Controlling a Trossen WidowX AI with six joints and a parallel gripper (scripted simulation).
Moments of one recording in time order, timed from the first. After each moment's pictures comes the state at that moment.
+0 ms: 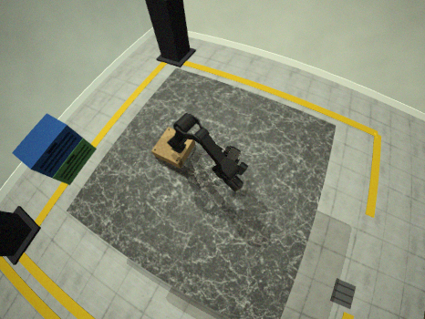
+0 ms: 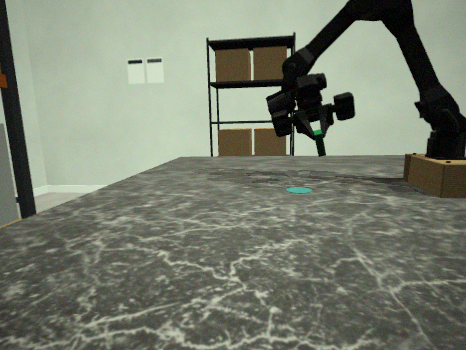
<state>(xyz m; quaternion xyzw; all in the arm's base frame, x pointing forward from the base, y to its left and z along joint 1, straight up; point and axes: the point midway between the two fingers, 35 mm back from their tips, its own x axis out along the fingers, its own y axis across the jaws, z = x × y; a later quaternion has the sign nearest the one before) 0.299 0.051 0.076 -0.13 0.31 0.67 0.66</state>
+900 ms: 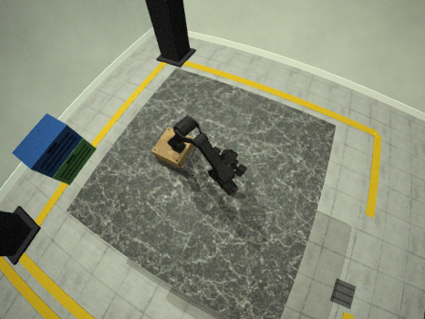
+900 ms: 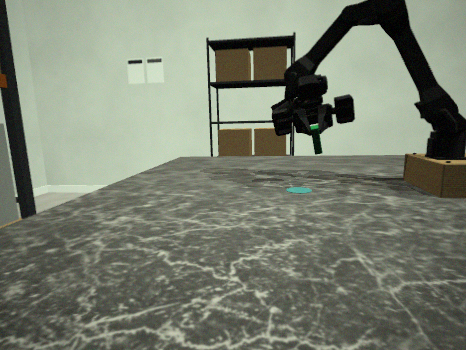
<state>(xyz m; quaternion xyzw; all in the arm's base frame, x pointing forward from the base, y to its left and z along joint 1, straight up) 0.303 0.046 0.081 -0.09 0.23 0.67 0.70</state>
